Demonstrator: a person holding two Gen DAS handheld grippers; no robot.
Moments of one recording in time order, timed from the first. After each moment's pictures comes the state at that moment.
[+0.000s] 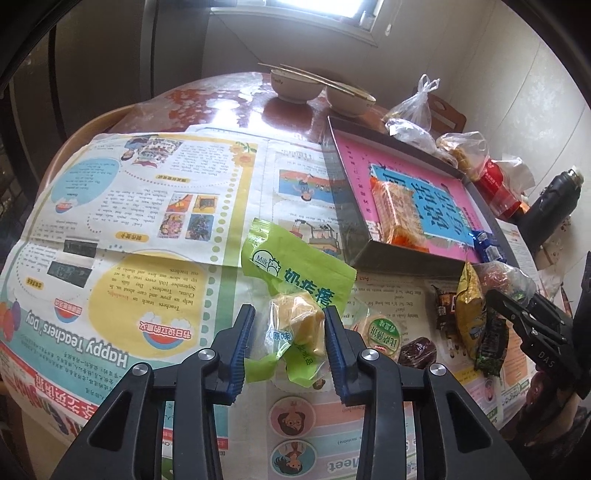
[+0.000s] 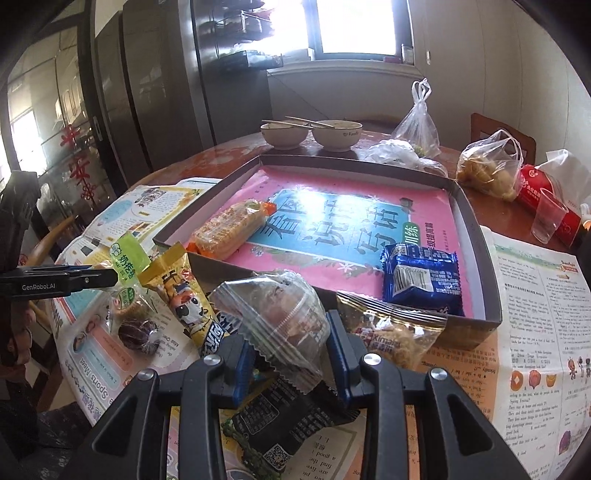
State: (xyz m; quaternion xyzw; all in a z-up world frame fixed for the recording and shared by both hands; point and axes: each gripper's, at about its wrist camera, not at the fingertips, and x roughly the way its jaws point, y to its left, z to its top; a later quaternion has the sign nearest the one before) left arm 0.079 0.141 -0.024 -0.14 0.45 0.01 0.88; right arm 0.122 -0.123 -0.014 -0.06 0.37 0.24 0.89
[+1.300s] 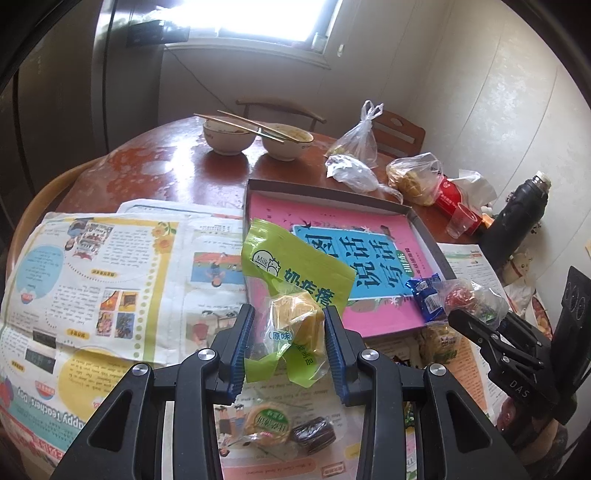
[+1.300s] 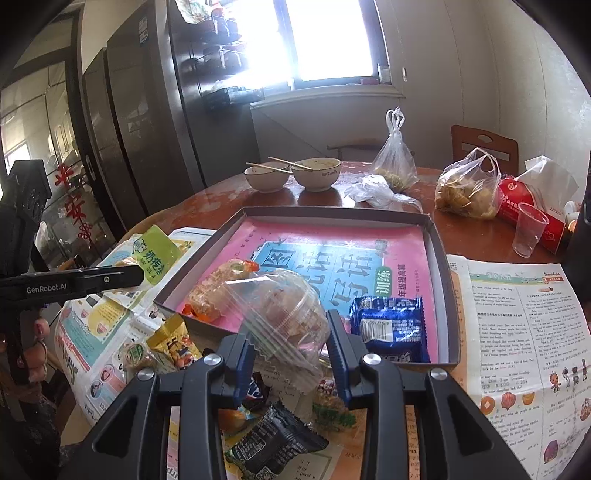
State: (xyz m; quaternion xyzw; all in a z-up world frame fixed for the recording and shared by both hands) left arm 0.126 0.085 0.036 -0.12 0.40 -0.05 0.91; right arm 0.134 -0.144 0.028 -0.01 0.33 0.23 0.92
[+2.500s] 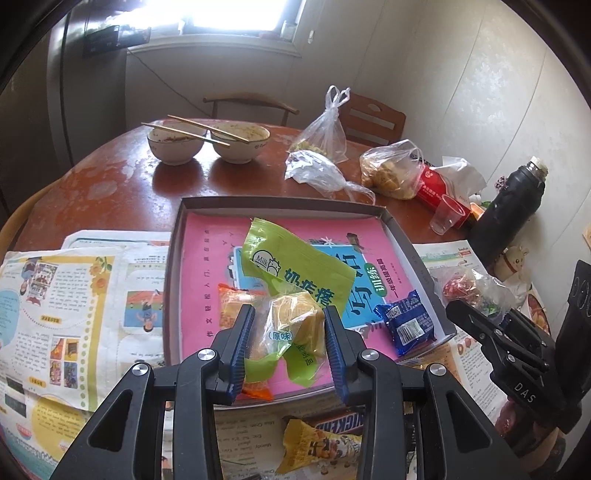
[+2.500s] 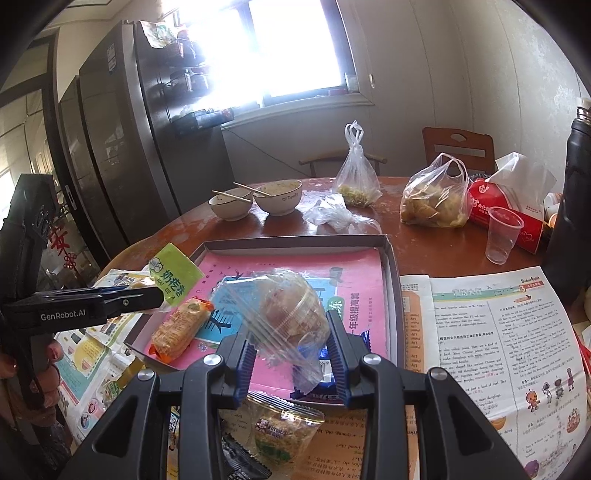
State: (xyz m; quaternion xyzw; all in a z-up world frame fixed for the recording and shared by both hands) left arm 0.184 0.028 0.039 -0.10 0.42 -0.09 0.90; right arm 0.169 -0.183 0.042 0.03 0.31 0.19 0.93
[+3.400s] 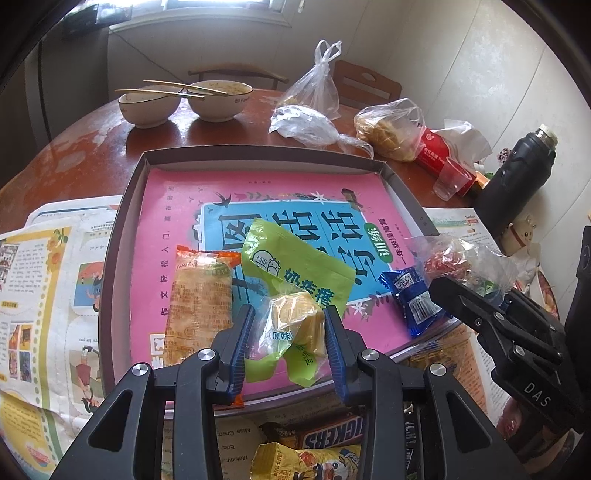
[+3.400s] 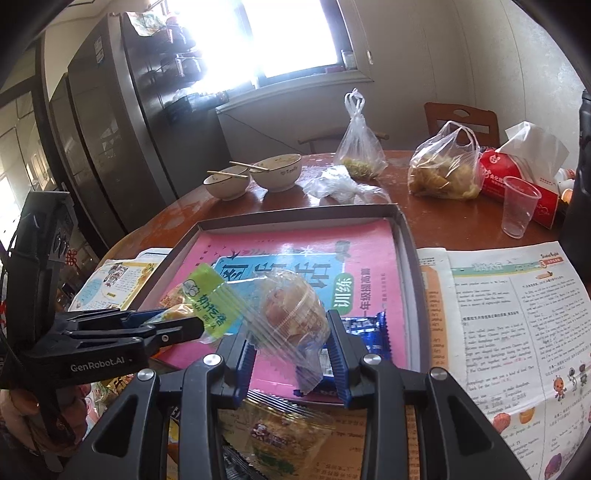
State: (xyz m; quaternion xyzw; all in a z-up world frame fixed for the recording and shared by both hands) left arm 0.204 0.004 -0.011 -0.08 0.46 -0.10 0.88; right arm 0.189 -0.173 0.016 0.04 0.35 0.20 0.91
